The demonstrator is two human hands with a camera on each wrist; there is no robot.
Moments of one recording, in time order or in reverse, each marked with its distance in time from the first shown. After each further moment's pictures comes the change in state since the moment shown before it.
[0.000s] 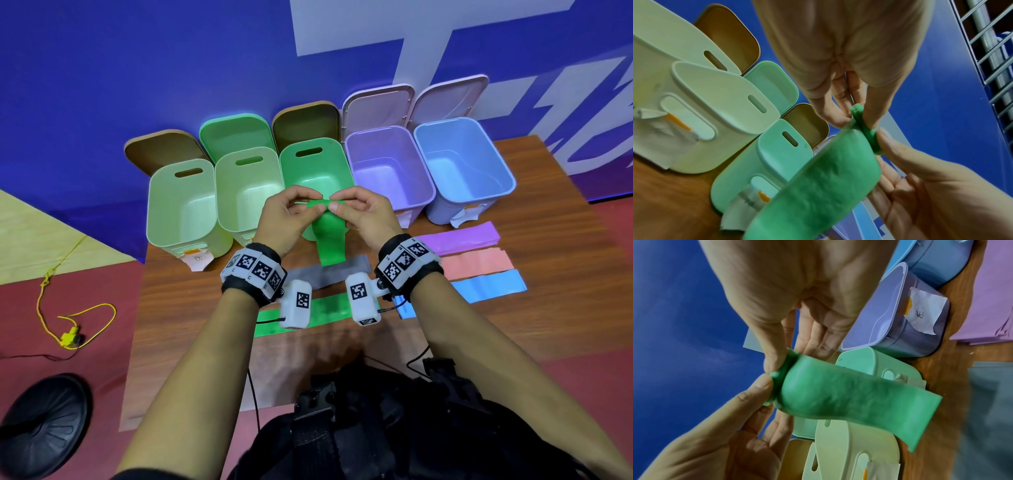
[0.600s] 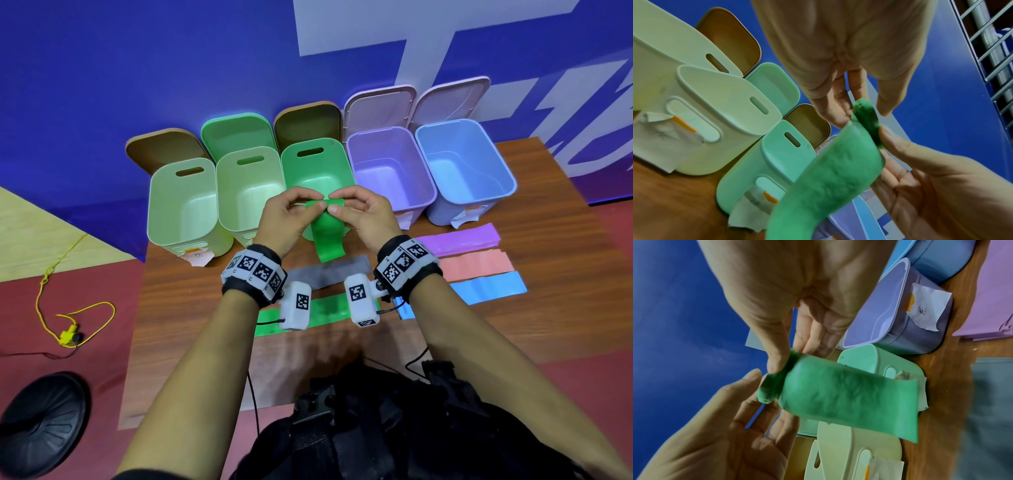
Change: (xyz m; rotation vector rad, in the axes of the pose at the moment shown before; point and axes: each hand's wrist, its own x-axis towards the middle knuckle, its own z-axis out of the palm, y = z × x) left_hand -0.004 0.004 0.002 -0.037 0.026 -0.028; right_hand -0.002 -0.001 0.003 -0.028 -0.014 -0.050
